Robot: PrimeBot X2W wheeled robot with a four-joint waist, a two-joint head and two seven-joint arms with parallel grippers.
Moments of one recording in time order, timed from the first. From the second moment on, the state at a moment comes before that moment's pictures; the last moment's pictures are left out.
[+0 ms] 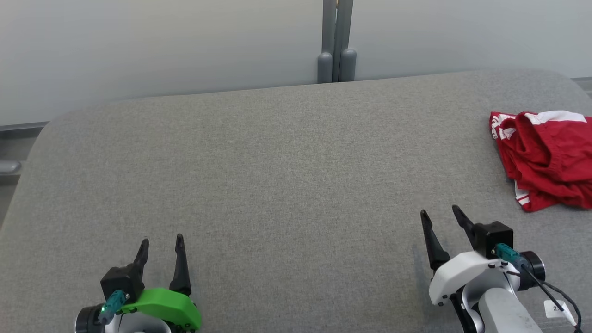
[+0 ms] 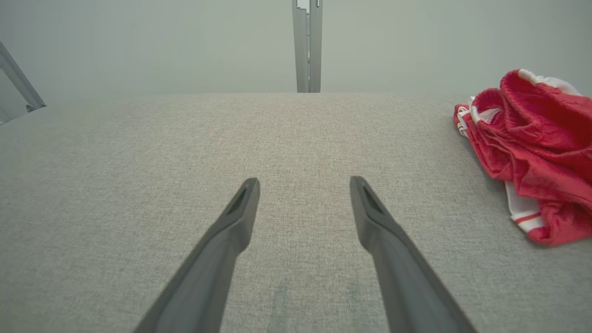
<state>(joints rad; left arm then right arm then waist) -0.12 0.05 -0.06 0.49 -0.25 -0.03 -0.26 -0.24 -0.05 0.03 0.56 0.07 0.13 -0.26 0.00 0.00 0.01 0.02</state>
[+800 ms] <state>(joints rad) -0.09 0.04 -0.06 0.55 -0.26 -0.03 -0.25 -0.17 -0.04 0.03 0.61 0.08 0.13 -0.25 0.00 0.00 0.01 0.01</state>
